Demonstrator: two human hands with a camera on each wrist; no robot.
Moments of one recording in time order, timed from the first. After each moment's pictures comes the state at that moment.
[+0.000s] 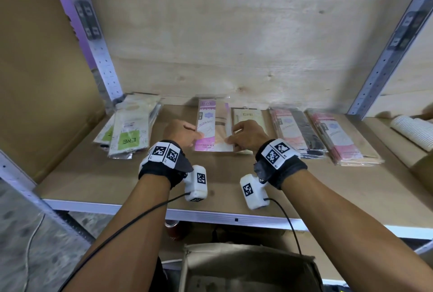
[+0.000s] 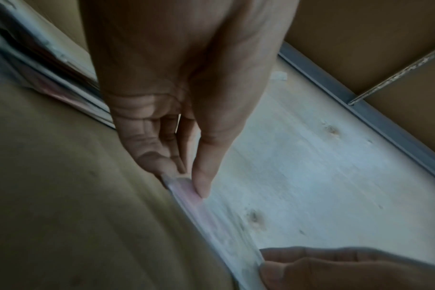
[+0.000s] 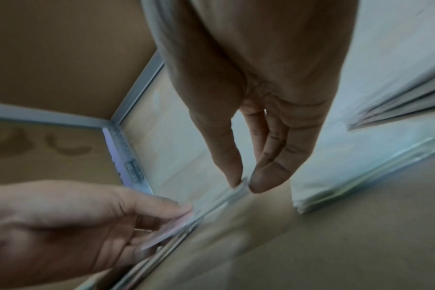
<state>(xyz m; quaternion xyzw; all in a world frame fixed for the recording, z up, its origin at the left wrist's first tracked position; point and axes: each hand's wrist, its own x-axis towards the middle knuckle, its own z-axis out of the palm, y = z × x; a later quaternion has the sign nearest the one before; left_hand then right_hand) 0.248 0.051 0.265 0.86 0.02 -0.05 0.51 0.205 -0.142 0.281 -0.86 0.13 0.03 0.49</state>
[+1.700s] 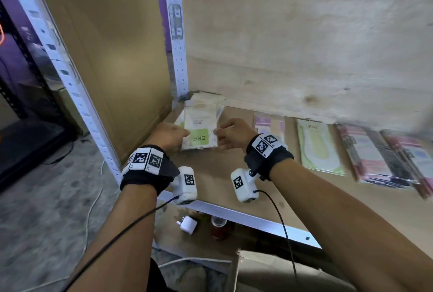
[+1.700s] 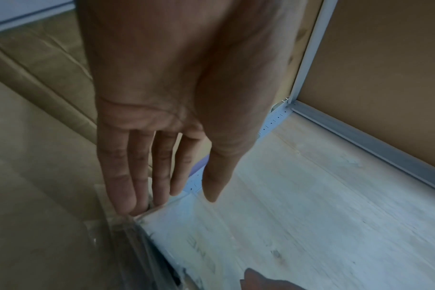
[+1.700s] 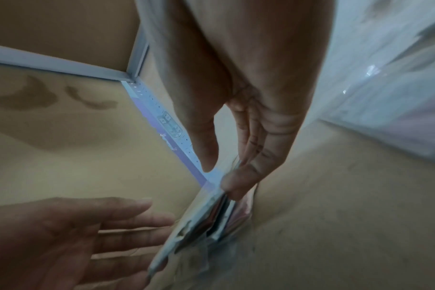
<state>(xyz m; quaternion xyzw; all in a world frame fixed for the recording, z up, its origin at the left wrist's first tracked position) 0.236 0.244 0.279 0.84 0.15 -0.06 0.51 0.249 0.044 0.287 -0.80 0.00 0.14 0.58</state>
